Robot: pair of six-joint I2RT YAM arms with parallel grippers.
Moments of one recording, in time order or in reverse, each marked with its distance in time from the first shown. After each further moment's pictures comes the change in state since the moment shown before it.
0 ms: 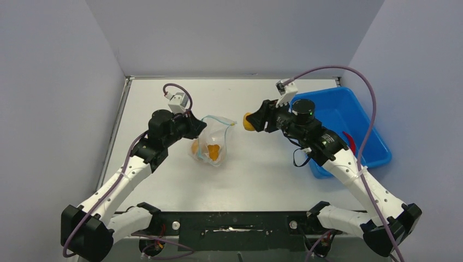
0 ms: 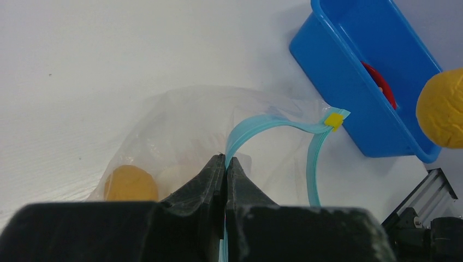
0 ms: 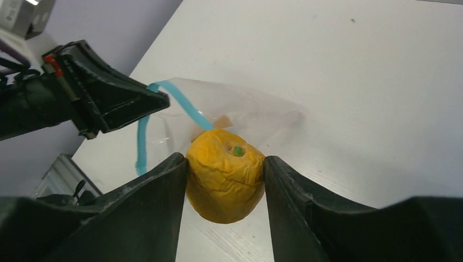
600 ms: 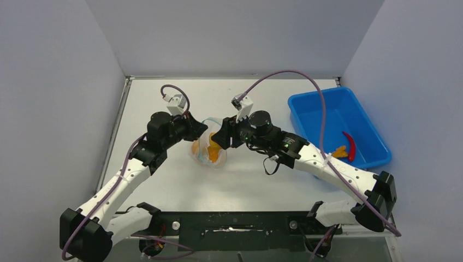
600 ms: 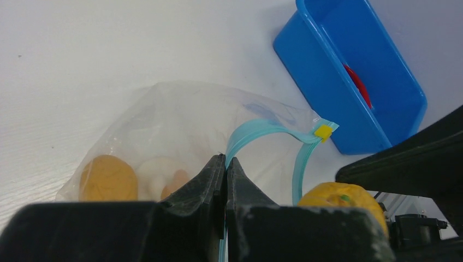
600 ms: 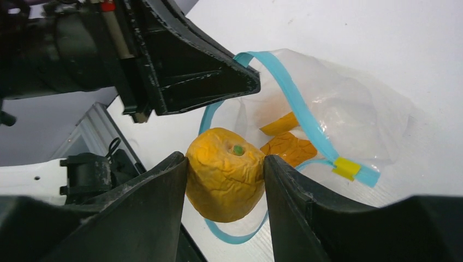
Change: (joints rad) left arm 0.000 -0.025 -0.019 0.001 0.029 -0.093; right arm 0.339 0.211 0.000 0.190 0.043 0.065
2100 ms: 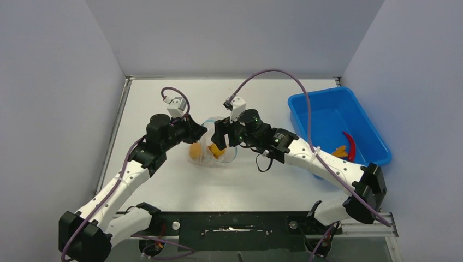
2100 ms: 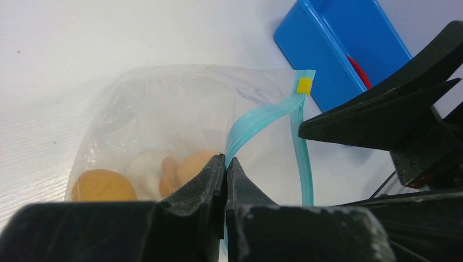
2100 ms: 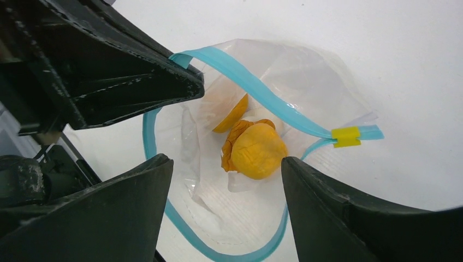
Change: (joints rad) left arm 0.001 -0.026 -0.027 -0.010 0.026 0.010; right arm 0.008 0.136 0.054 -0.074 0.118 -0.104
